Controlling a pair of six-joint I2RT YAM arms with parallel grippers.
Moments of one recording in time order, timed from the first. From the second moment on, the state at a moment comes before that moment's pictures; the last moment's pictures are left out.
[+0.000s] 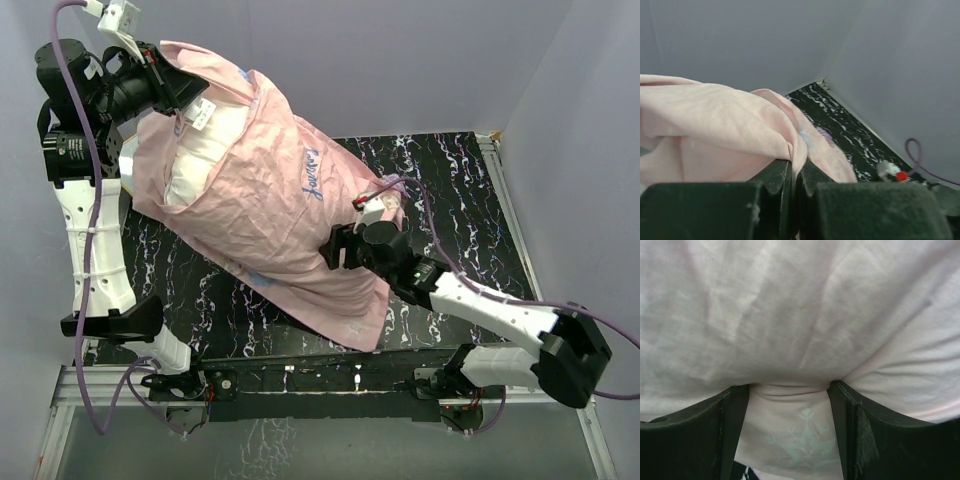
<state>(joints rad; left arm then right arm) 0.05 1.61 2.33 -0.78 0.73 -0.20 0.83 1.16 0.78 -0.03 0.19 0.43</state>
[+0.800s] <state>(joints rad) -0.01 1.60 2.20 -0.23 1.04 -0.74 0.96 1.88 1.27 0.62 0.26 0.32</state>
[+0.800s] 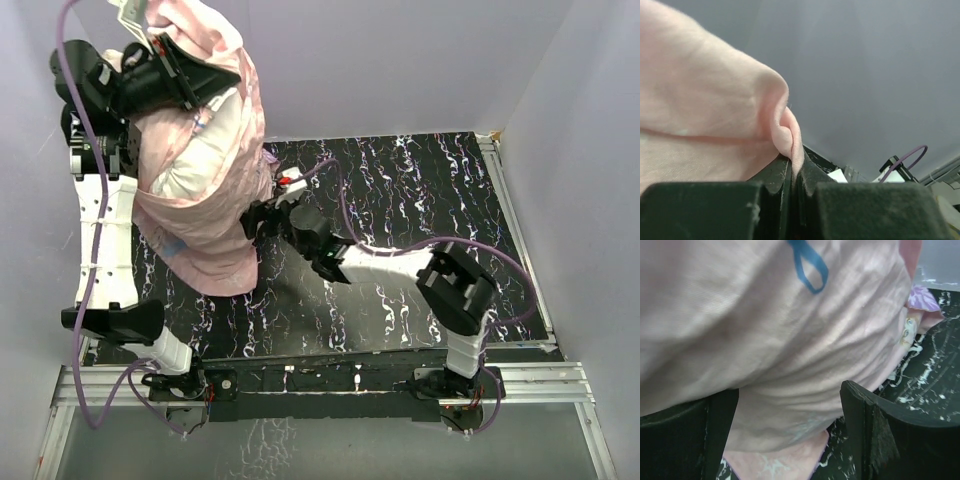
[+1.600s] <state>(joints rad) -0.31 1.56 1.97 -0.42 0.91 -0.46 0.96 1.24 1.21 0.35 0.01 0.05</state>
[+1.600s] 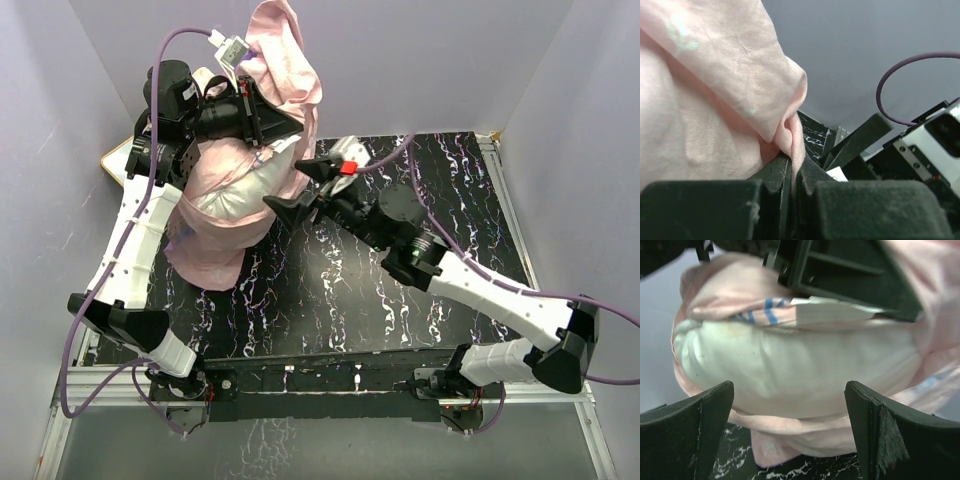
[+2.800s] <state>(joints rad) -0.31 1.58 2.11 -0.64 0.85 -0.30 1.14 1.56 1.44 0.45 0.18 -0.26</state>
